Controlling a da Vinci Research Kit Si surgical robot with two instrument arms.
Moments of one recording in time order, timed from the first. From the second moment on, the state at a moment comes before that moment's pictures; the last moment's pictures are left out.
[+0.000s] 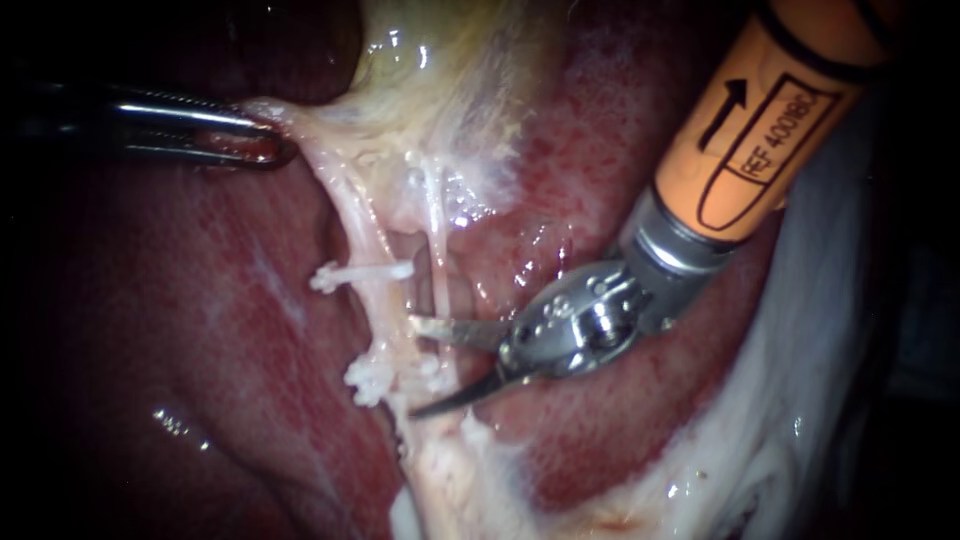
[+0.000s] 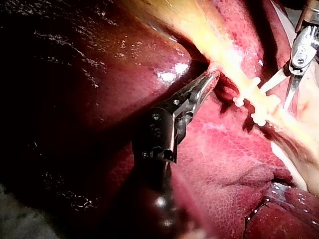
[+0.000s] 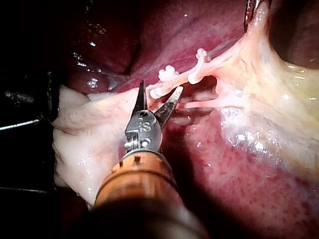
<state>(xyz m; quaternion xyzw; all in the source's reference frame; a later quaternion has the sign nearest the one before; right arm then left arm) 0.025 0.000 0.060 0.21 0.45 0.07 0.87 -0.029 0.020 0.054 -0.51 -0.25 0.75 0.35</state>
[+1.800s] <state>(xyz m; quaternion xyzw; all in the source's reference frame) 0.033 0.000 0.061 0.38 0.53 0.14 0.74 -0.030 0.020 0.054 -0.51 -0.25 0.75 0.35</state>
